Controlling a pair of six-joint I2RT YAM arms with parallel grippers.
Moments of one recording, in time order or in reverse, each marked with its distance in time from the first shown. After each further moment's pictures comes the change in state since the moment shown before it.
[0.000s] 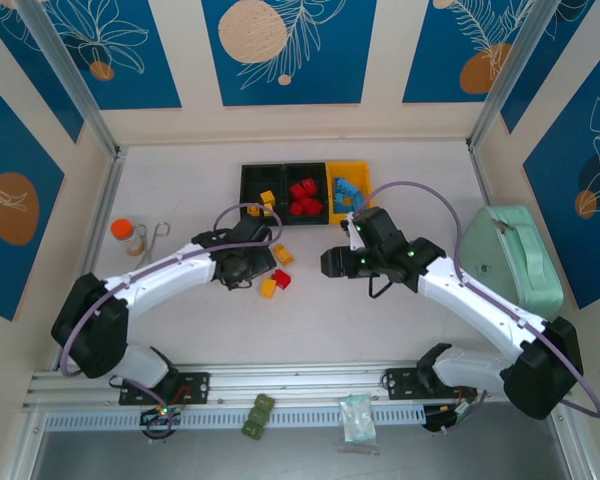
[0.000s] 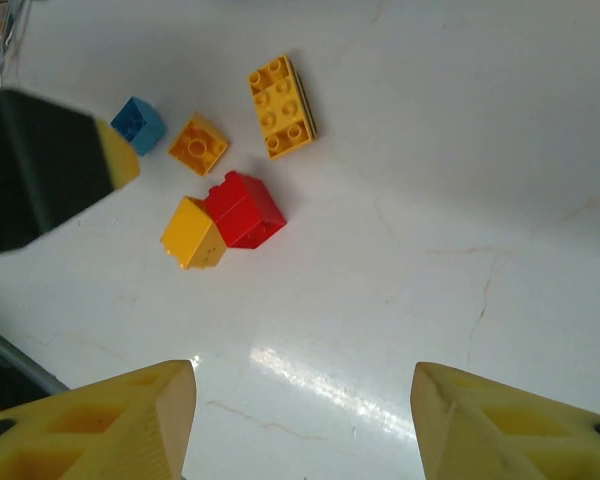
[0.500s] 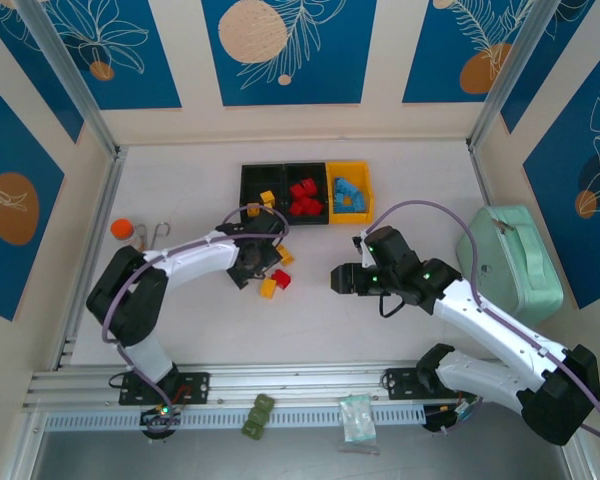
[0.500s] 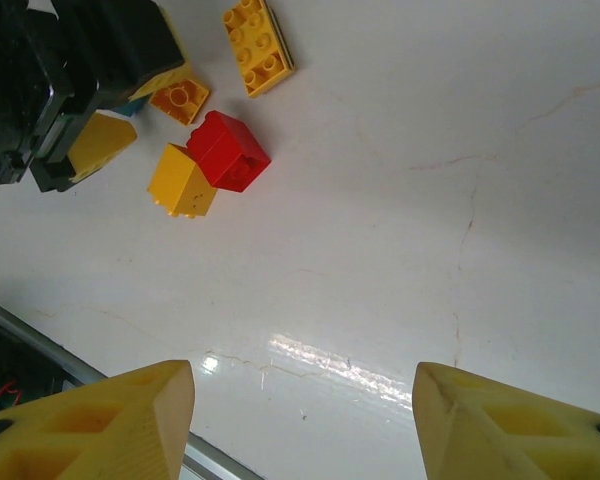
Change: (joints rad) left arm 0.012 0.236 0.109 0.018 -0.040 -0.186; right arm 0.017 -0.159 -0.129 -0.030 0.005 0.091
